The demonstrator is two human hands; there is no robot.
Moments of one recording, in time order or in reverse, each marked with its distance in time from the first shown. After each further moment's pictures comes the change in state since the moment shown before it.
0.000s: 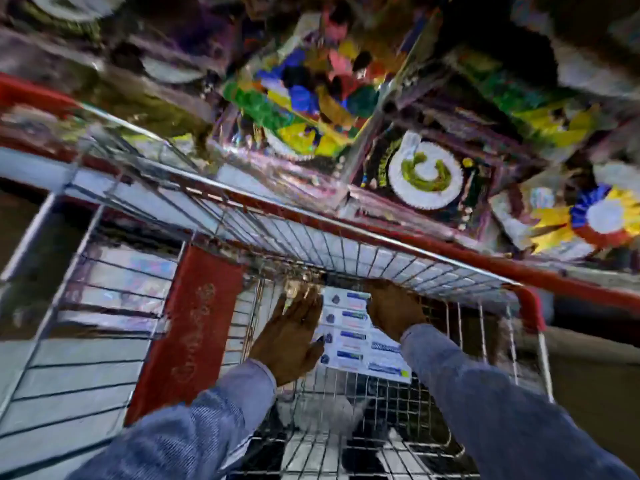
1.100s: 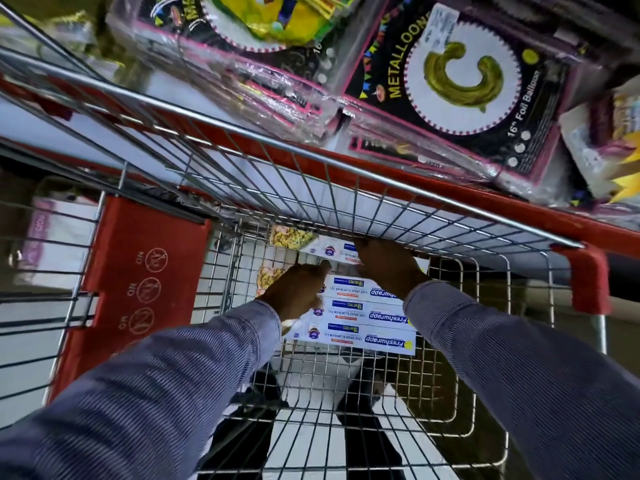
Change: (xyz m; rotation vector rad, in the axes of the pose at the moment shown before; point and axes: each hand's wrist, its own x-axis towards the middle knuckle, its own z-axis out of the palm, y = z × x) left_hand 0.089 -0.023 0.086 -0.058 -0.234 0.050; right_hand 0.068 0.035 0.059 -0.245 -0.070 -0.119
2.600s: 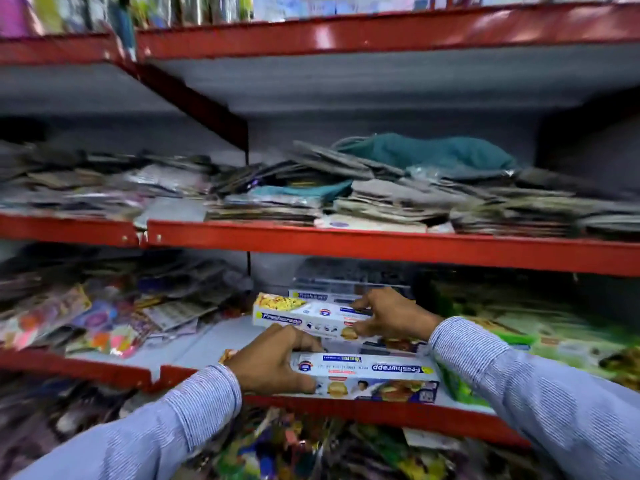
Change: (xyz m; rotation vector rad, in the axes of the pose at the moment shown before) left_hand -0.228 0.239 -0.576 0.077 0.669 0.333; right_hand -0.311 0.013 -0.601 0.087 0.774 -0.011
